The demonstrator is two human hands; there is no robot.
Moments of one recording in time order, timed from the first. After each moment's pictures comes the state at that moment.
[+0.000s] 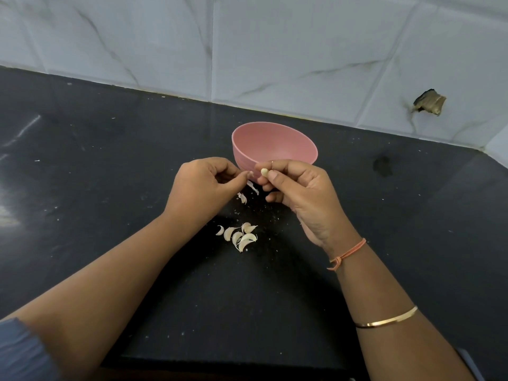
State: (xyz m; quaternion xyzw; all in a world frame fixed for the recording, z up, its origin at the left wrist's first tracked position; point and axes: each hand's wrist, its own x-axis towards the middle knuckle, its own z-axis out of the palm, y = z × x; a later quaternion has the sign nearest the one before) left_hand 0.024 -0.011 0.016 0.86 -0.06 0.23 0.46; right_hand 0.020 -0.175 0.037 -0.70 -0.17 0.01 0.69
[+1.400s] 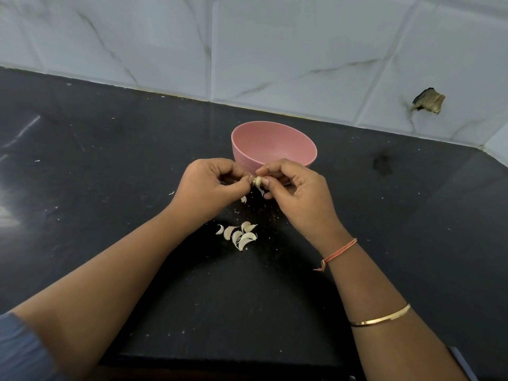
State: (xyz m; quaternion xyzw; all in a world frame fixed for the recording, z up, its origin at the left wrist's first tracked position) left_hand 0.023 -0.013 0.018 0.81 -0.12 0.17 0.54; right_hand 0.027 -0.174 0.025 -0.82 -0.22 -0.14 0.51
